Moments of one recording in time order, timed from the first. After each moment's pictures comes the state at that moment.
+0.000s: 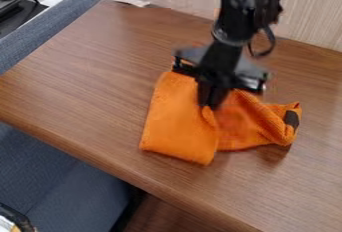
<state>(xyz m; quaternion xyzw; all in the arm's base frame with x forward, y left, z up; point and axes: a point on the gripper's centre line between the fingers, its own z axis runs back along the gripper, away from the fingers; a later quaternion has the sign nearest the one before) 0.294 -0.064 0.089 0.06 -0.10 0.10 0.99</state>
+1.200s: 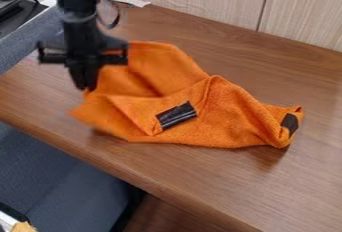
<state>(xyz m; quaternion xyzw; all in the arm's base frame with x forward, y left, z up) 0.249 0.094 0.080 0.07 -0.09 0.27 0.96</state>
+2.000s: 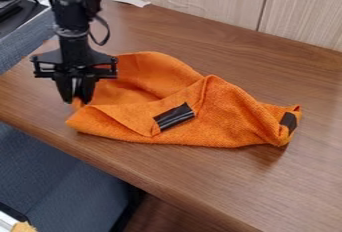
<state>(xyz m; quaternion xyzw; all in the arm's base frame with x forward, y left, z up) 0.255 0.113 0.051 0.09 -0.02 0.29 0.95</state>
